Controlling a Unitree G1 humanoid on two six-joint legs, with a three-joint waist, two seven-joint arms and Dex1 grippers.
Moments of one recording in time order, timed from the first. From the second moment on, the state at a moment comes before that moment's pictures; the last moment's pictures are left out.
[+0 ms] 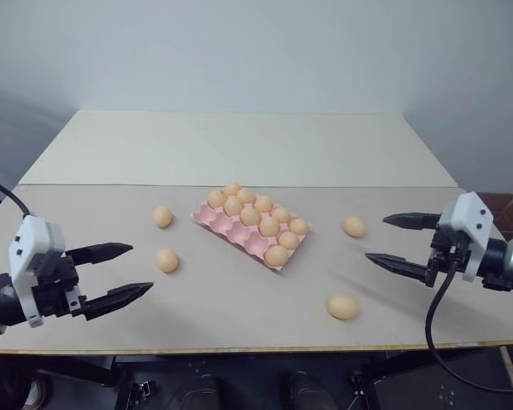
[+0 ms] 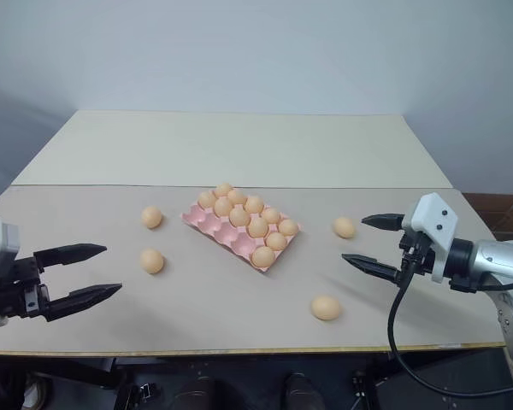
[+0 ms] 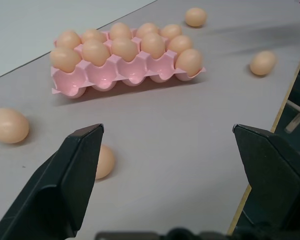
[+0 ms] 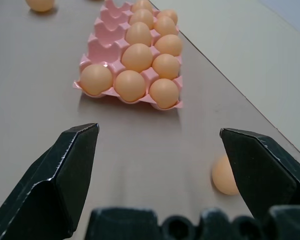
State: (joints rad) left arm 0.21 0.98 0.71 -0.53 -0.84 0.72 -1.05; right arm -0.17 -0.94 -0.30 -0.30 0.48 0.44 0.99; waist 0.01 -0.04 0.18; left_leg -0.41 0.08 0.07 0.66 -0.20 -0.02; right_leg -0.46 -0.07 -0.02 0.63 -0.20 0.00
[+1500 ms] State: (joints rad) left arm 0.06 0.99 0.55 -0.48 -0.79 0.70 -1.07; right arm -0.76 -0.33 0.37 -0.11 0.03 0.71 0.63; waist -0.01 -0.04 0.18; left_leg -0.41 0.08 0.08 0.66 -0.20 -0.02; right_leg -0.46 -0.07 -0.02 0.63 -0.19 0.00
